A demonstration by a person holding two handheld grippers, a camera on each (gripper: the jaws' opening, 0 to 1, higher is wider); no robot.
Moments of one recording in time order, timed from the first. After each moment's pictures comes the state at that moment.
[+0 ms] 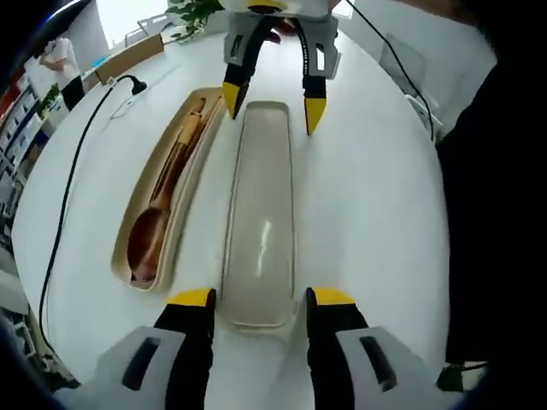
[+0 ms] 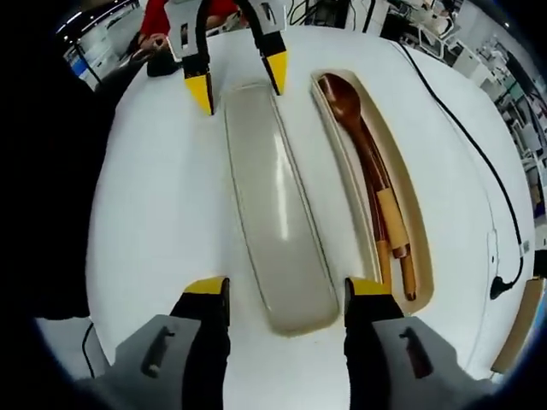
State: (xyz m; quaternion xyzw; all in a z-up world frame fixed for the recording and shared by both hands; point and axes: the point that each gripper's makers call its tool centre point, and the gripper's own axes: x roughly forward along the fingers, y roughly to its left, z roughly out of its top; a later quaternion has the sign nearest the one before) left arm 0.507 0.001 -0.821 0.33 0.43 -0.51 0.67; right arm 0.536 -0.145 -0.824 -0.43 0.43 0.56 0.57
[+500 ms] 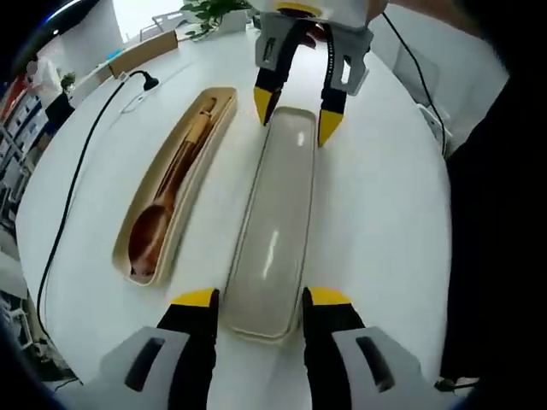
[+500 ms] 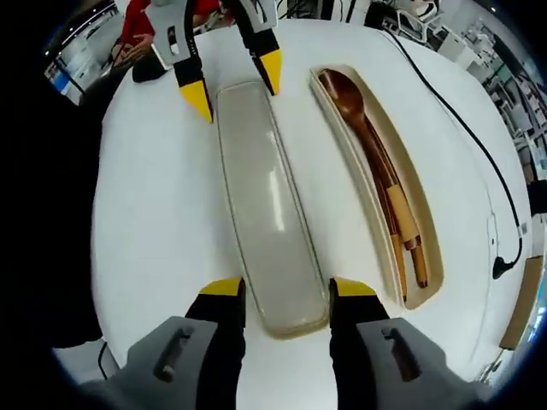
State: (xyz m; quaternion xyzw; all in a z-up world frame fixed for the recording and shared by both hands) left arm 0.504 0.004 -0.821 0.32 0.43 -0.49 0.69; right arm 0.522 -0.140 -0.824 -0.42 0.45 0.53 0.58
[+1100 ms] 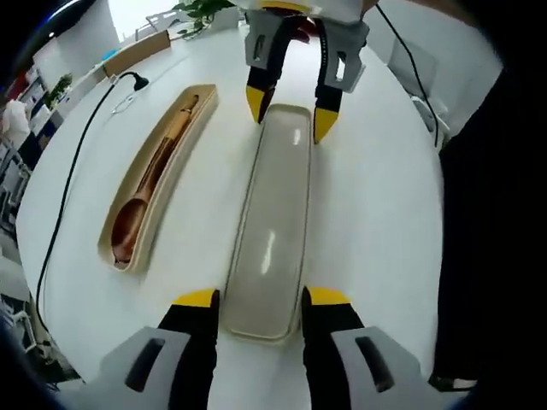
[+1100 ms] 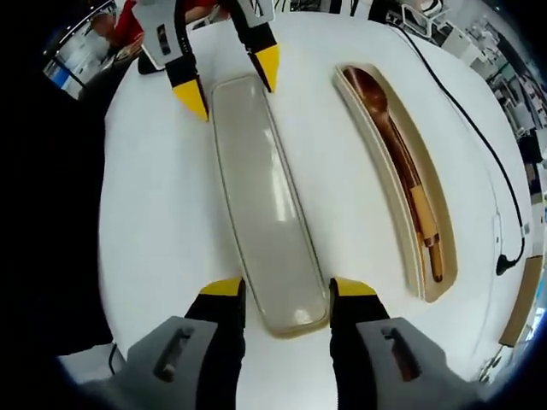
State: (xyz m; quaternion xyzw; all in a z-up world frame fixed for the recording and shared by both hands) left arm 0.478 -0.001 -0.821 0.34 0.44 -0.49 0.68; right arm 0.499 -0.142 -0.826 -0.43 0.47 0.52 0.57
